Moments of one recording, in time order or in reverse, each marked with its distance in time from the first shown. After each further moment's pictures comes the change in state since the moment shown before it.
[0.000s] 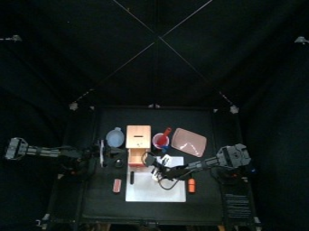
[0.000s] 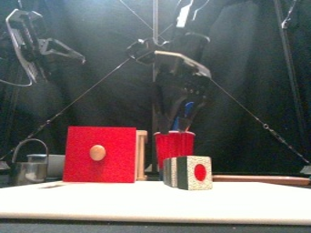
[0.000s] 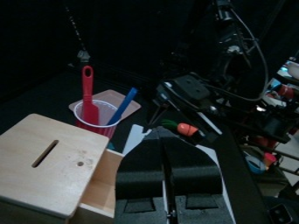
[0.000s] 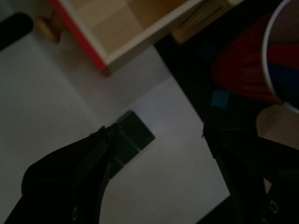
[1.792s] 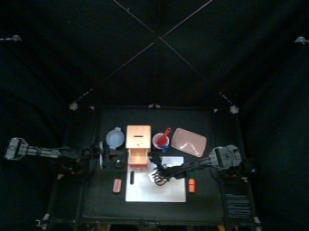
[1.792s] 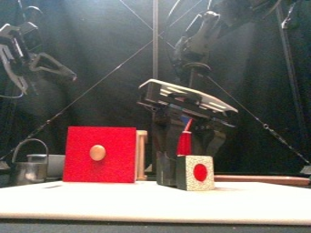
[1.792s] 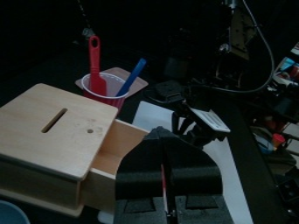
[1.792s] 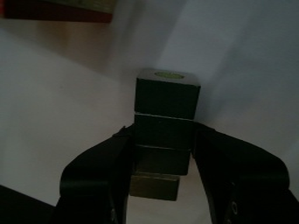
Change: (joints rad) left arm 0.002 0.002 0.075 0.000 0.000 0.003; right arm 0.061 0.120 -0.020 0.307 -0.025 0.402
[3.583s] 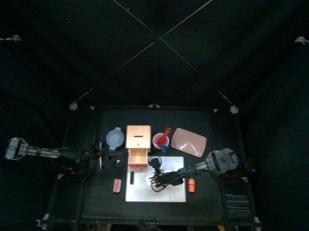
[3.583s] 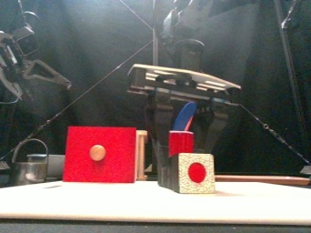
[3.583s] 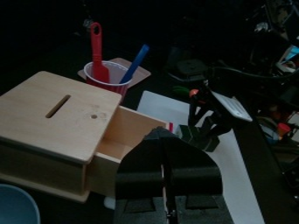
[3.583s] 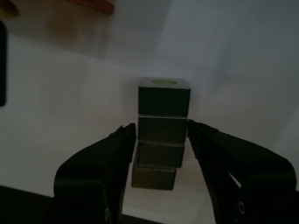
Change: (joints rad) left arm 0.000 0.000 0.041 0.017 -0.012 0.005; right arm 0.046 -0.025 -0.152 -0.124 0.262 0.202
